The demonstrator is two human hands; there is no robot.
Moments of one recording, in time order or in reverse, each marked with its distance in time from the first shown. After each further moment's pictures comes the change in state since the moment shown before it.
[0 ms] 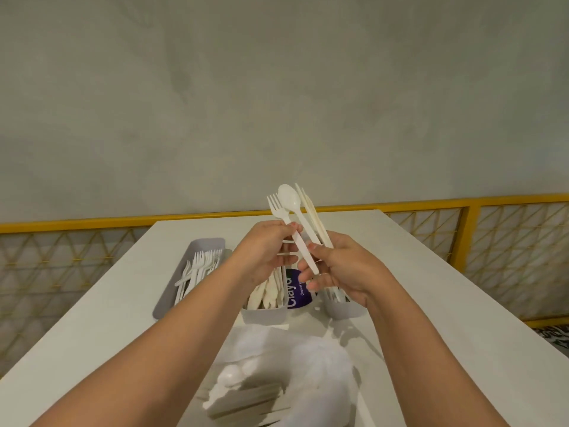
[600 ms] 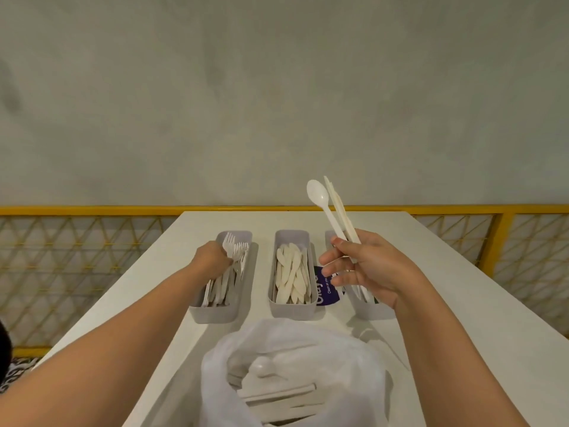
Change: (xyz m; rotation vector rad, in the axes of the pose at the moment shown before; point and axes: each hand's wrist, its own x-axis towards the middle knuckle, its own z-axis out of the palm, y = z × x) left_hand 0.021 -0.047 -0.142 0.959 0.361 -0.171; right_hand 0.003 -0.003 0.015 0.056 -0.002 0.039
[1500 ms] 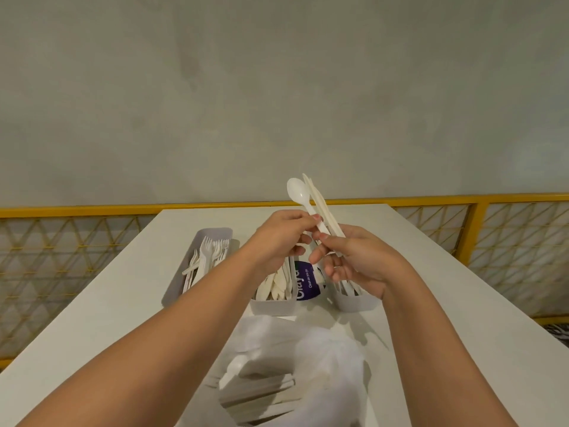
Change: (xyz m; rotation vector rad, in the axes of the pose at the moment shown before) left_hand -0.069 0.128 0.029 -0.833 -0.405 0.282; right_hand -0.001 -0.001 -0.014 -0.046 -0.057 0.005
